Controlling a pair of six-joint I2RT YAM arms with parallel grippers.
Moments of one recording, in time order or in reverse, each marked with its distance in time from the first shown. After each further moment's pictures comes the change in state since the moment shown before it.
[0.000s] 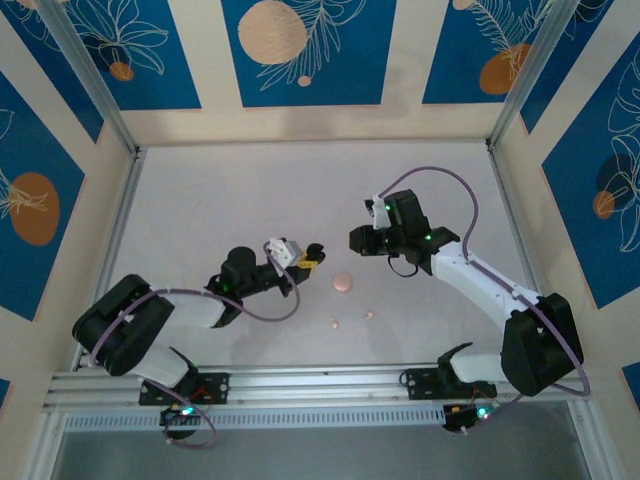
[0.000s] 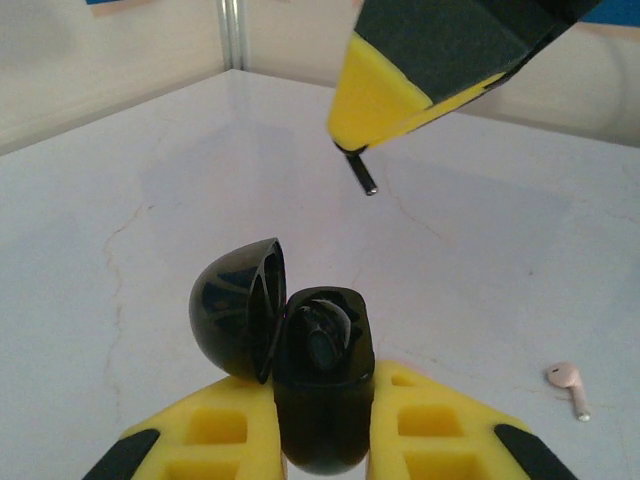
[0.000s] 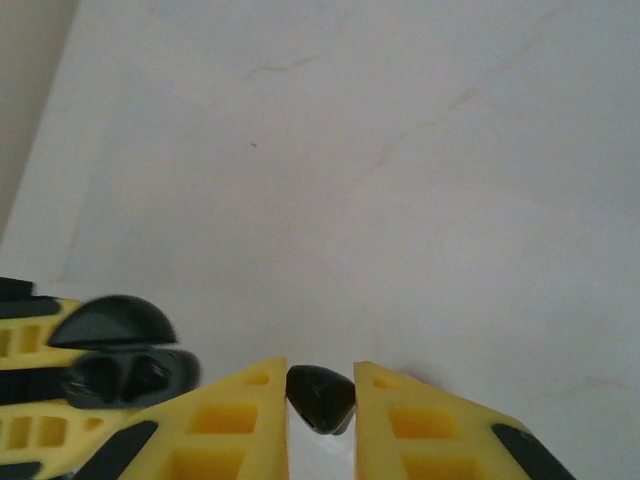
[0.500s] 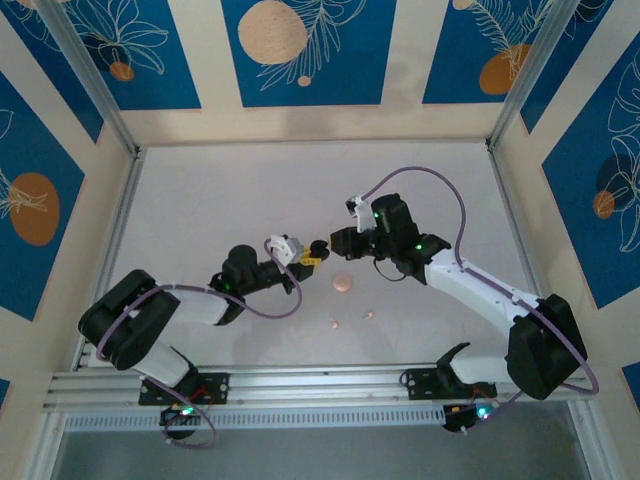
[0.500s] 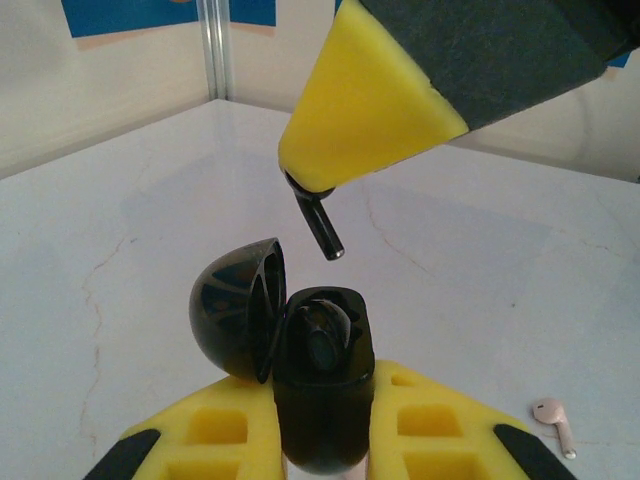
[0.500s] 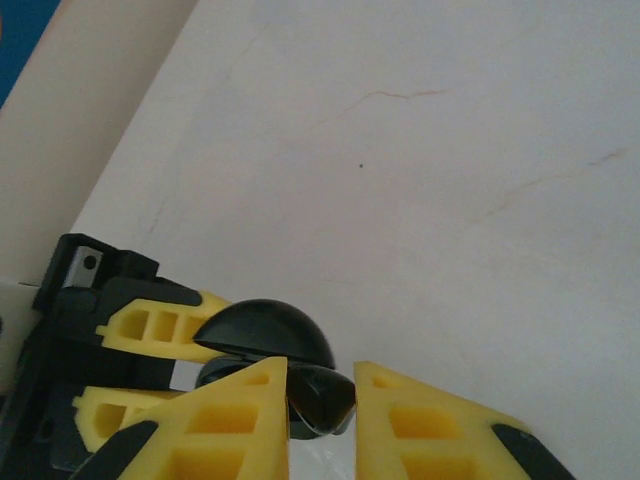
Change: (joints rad) left arm -0.002 0.029 0.023 0.066 0.024 -0.033; right arm 0.123 -0.021 -0.021 0.150 -0.020 -0.017
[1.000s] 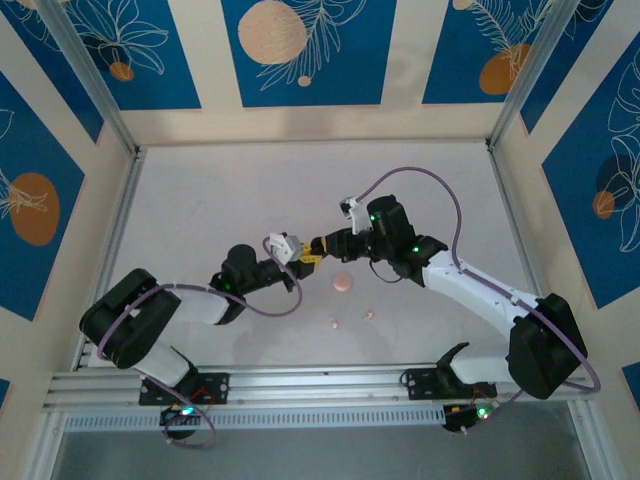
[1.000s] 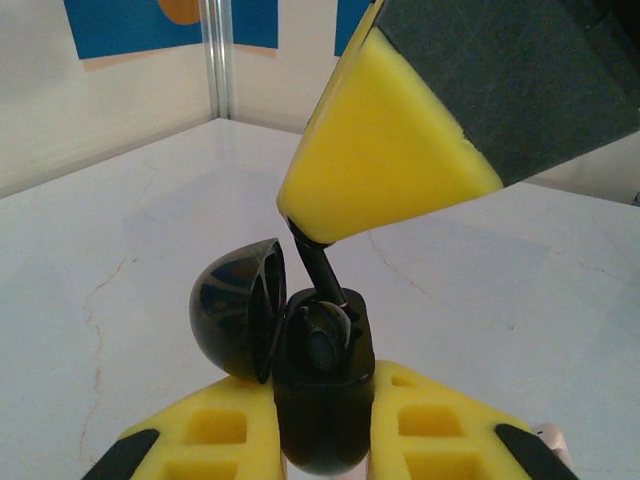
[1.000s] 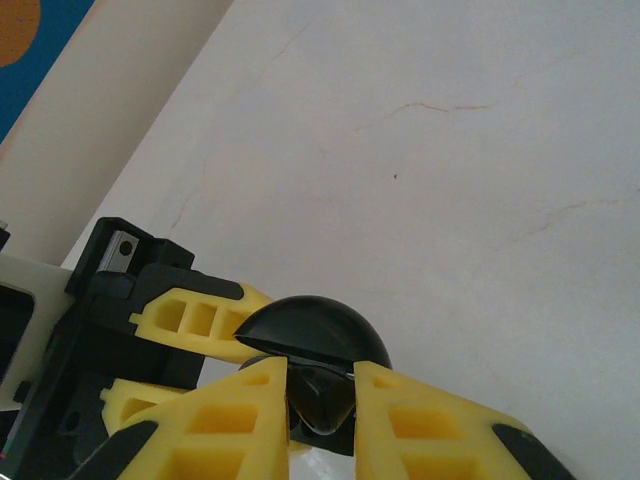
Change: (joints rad) left arm 0.000 0.006 0.002 0.042 0.000 -0.021; right arm 0.030 0.000 -0.001 0.029 0.001 -0.018
